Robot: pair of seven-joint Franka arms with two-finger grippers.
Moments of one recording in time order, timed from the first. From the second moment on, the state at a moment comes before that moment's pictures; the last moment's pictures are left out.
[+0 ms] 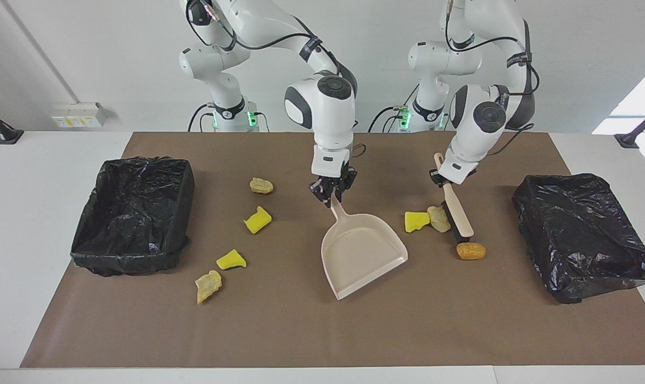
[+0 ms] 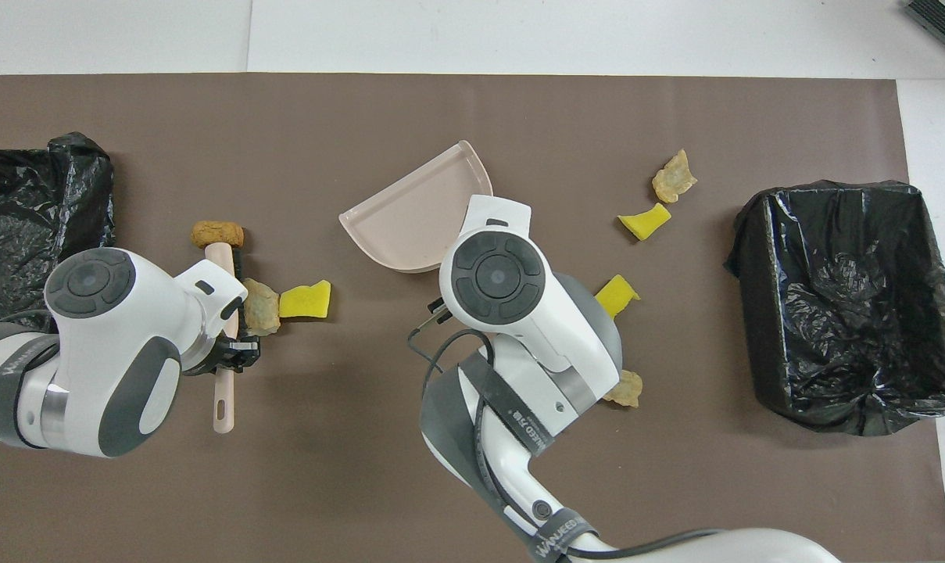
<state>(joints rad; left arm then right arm) -0.18 -0.04 -0.06 -2.26 0.04 2.03 -0.34 0.57 0.33 0.03 -1.69 -0.07 2.11 0.01</state>
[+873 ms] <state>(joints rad) 0.00 0.02 -0.02 -2.17 0.04 2.18 -0.20 0.51 0.28 0.03 -1.76 -0.05 2.04 -0.85</state>
